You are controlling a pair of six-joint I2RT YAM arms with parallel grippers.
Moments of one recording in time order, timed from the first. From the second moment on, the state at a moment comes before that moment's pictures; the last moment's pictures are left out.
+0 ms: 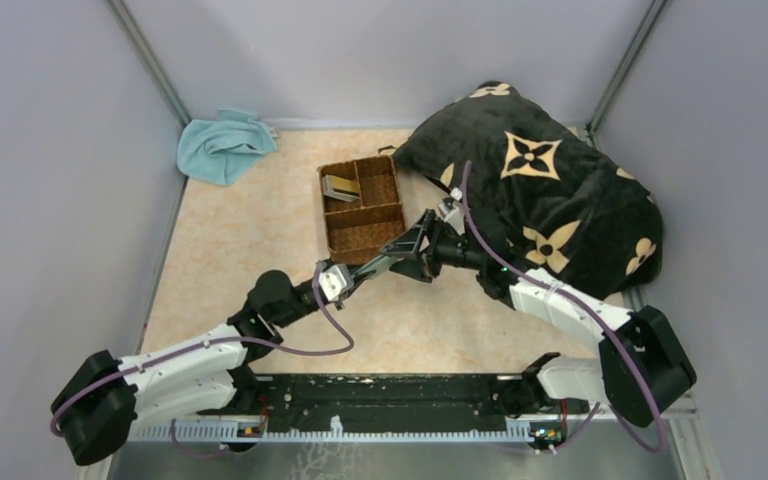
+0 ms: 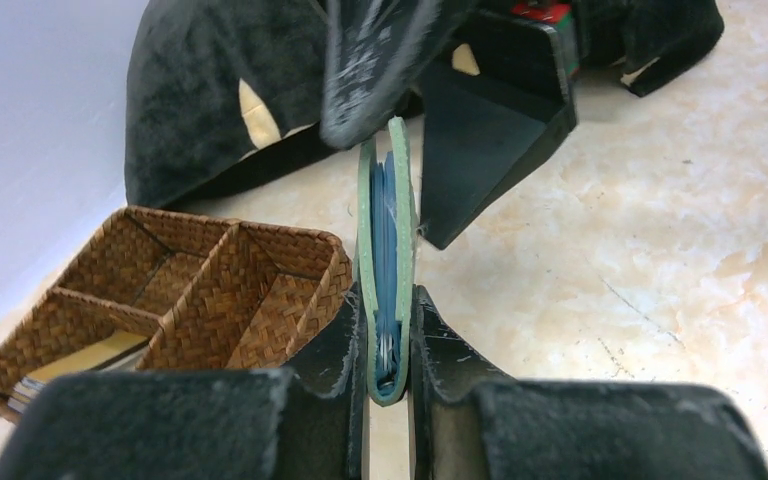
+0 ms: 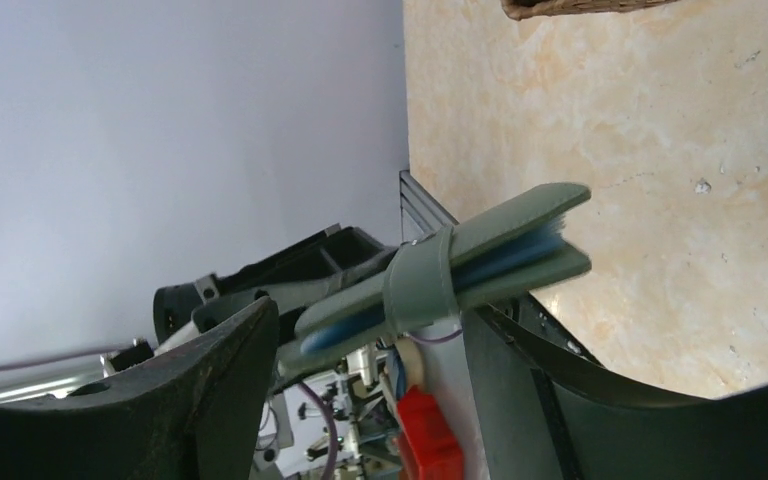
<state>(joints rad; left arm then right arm) -0.86 0.93 0.30 0.66 0.19 0.27 0.59 1.19 0.63 0.27 -0.58 1.31</state>
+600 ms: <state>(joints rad) -0.87 0.93 0.26 0.75 0.21 0.38 0.59 1.28 0.68 0.21 -0.61 1.42</state>
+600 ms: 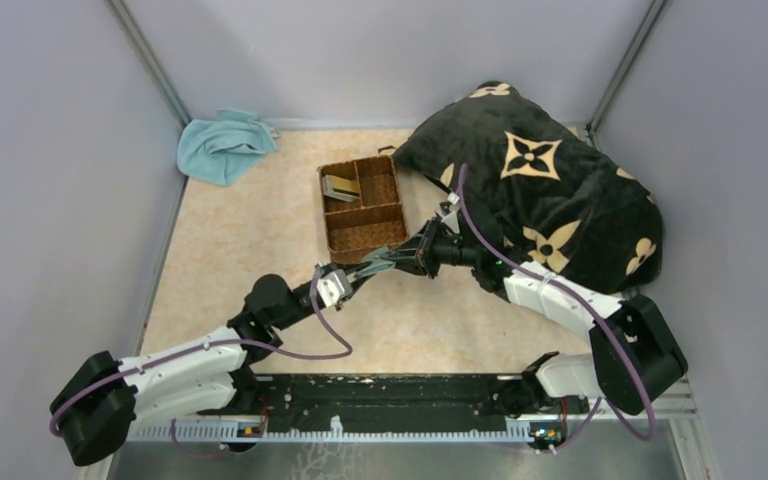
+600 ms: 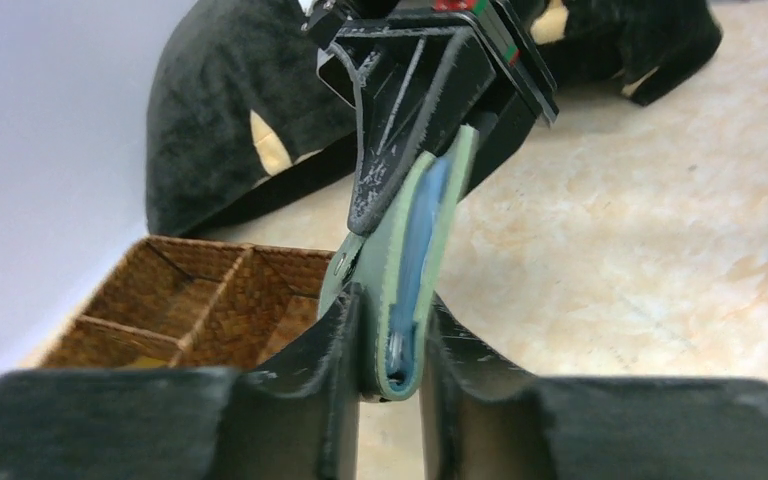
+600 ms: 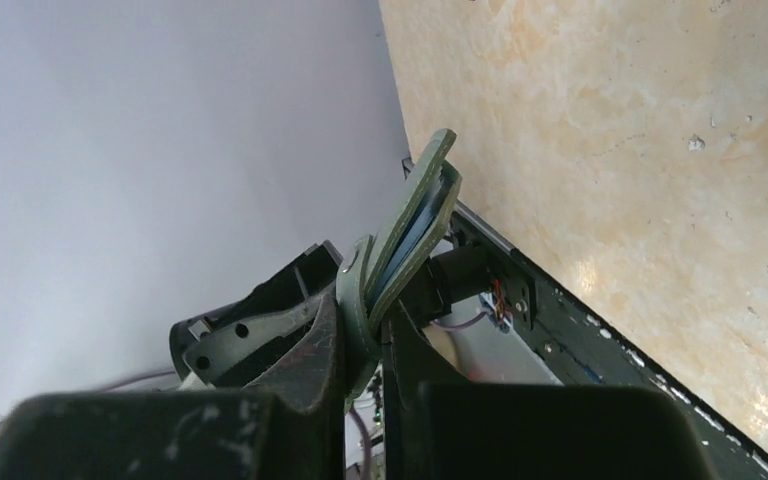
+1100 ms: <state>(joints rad) -0.86 0.75 0.53 0.33 0.09 -0.38 0.57 1.20 0.68 0.26 -0.63 0.95</state>
